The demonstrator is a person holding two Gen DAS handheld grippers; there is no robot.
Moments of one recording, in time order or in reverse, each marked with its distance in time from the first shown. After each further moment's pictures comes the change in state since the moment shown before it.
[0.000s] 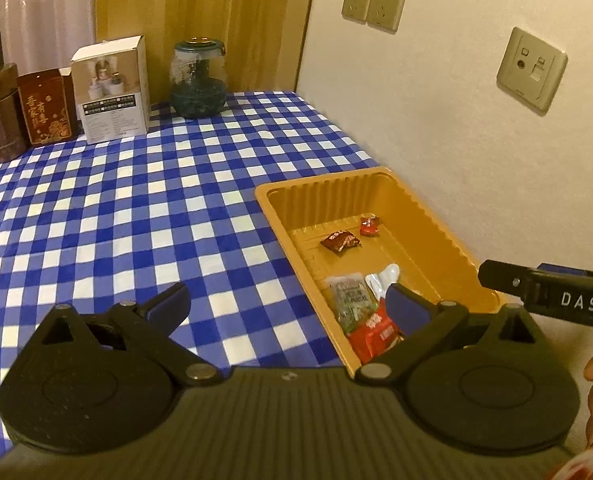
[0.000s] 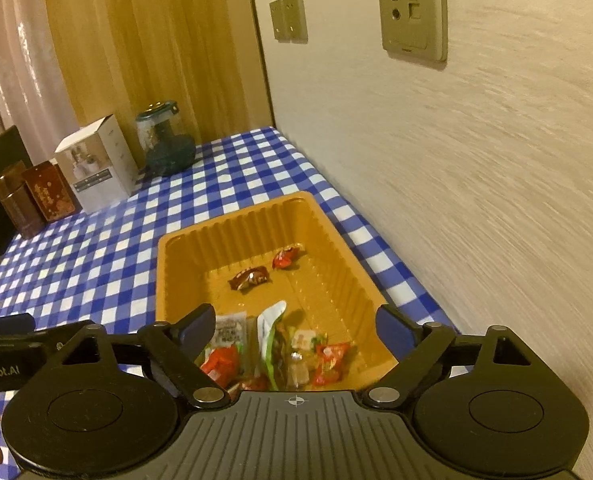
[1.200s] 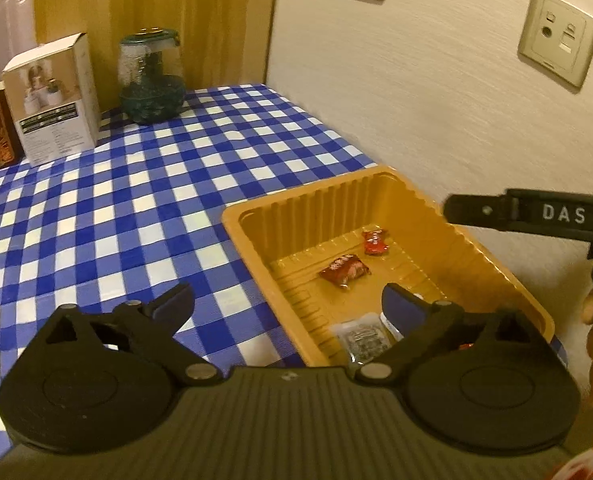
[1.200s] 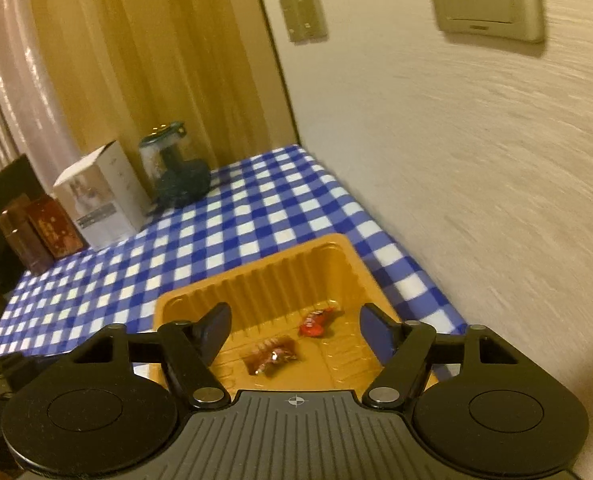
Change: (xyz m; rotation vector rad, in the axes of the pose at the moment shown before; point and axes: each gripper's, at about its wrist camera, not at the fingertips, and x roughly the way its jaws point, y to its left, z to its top) left arm 0.103 0.000 0.028 0.084 0.008 -0.063; right arm 0.100 -0.014 0.044 0.055 -0.046 0.097
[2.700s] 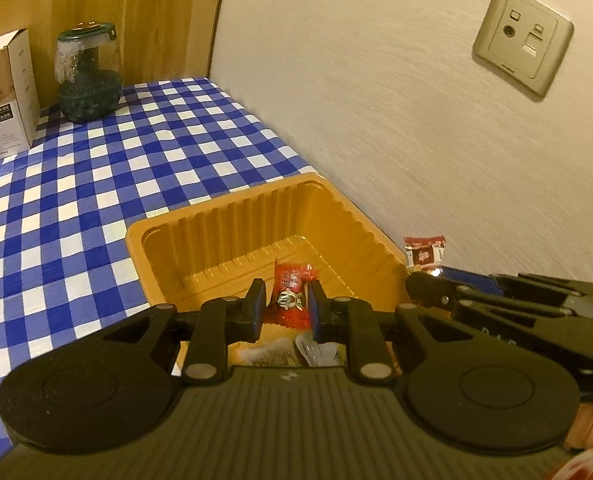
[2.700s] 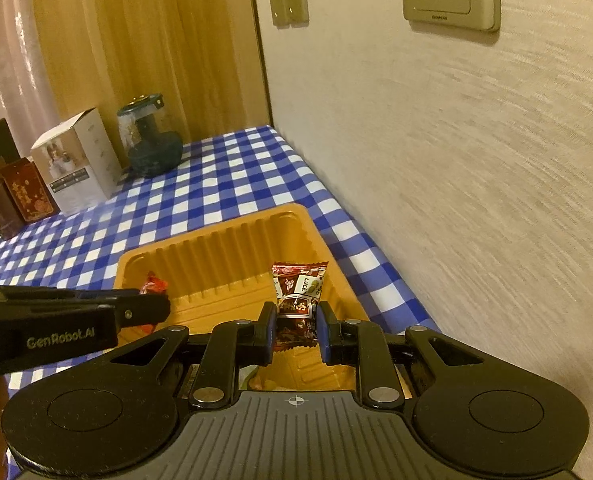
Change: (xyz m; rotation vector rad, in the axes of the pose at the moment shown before) left arm 0.022 -0.042 0.025 -0.004 0.039 -0.152; right arm -0.010 -0.009 -0.020 -0.087 0.033 -0.091
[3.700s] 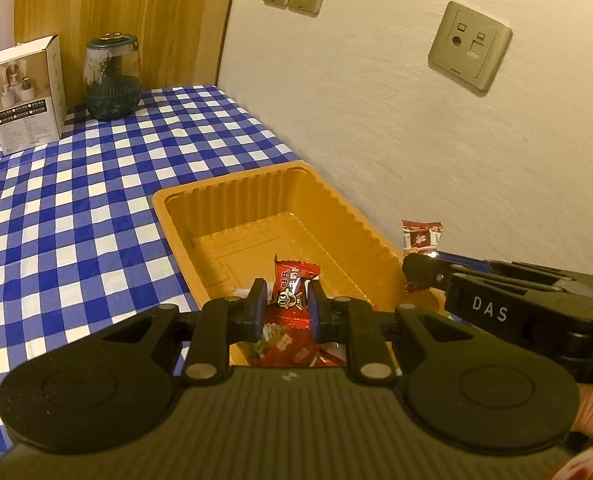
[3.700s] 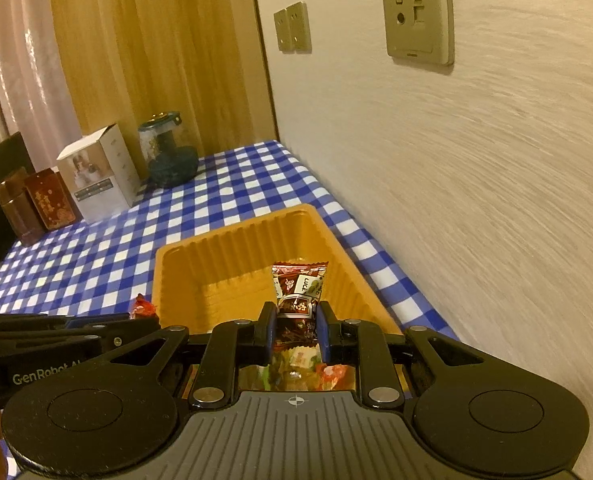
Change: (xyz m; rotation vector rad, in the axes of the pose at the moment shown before) left arm -0.072 -0.020 -0.040 -0.013 -0.035 0.024; right arm -0.064 0.014 -0.022 0.016 -0.046 0.012
